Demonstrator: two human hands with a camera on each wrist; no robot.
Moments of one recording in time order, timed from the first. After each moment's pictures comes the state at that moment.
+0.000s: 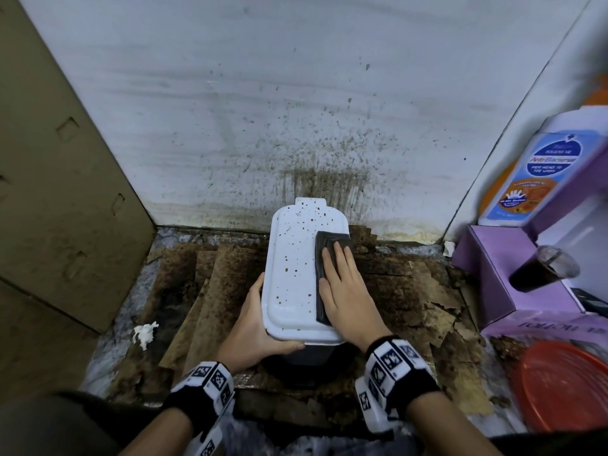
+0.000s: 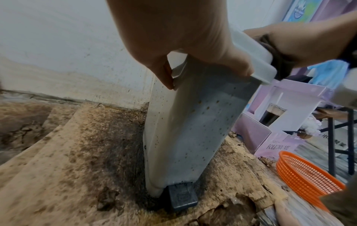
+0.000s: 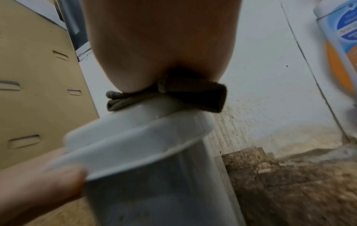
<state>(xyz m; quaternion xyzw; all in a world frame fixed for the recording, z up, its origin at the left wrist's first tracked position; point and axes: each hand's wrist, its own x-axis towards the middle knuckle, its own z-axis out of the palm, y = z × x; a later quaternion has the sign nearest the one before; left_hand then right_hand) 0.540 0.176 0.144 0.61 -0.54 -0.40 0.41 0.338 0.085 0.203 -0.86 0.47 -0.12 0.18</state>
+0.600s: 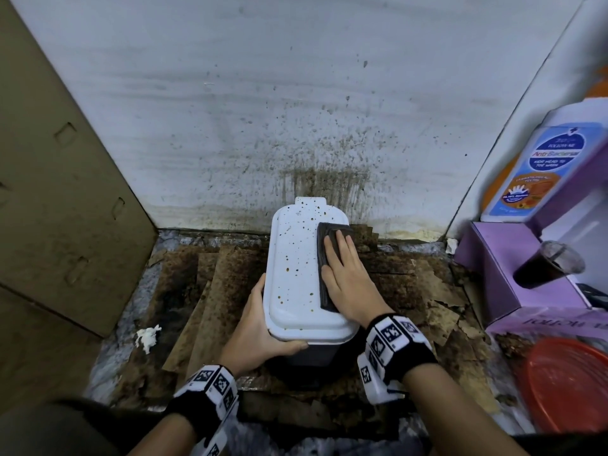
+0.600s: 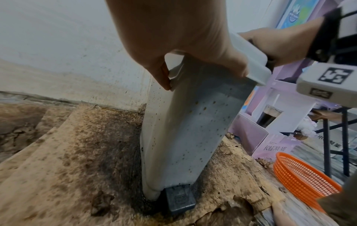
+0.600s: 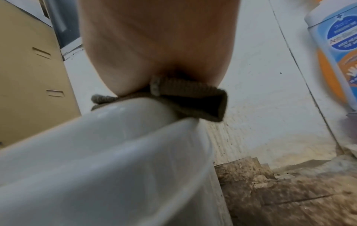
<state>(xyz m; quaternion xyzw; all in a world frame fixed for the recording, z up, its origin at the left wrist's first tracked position) 0.538 0.174 0.147 0.61 -0.55 -0.40 0.41 0.341 0.054 0.206 -0.85 0.47 -0.10 0.23</state>
